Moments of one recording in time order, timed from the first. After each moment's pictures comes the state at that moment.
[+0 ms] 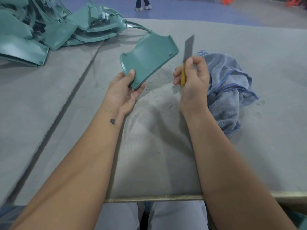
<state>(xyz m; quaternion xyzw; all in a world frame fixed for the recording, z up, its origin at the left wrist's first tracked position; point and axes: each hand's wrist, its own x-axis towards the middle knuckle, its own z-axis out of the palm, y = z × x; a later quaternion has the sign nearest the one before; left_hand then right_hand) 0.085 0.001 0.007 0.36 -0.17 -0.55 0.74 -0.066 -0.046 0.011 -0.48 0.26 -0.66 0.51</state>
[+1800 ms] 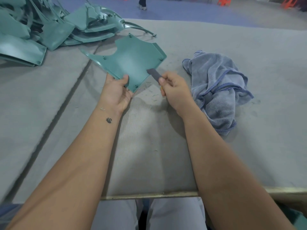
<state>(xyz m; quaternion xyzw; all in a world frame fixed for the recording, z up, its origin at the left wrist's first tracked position) 0.086 -0.004 0.001 0.33 -0.18 -0.51 0.77 -0.065 -0.057 -0.010 -0.72 0.42 -0.39 0.39</state>
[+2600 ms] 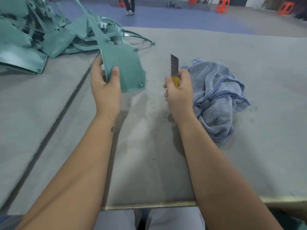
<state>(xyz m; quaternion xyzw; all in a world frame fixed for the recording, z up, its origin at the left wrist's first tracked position) 0.094 0.004 0.011 0.54 -0.38 -0.12 0.74 -0.059 -0.044 0.007 -0.60 0.42 -0.56 0.39</state>
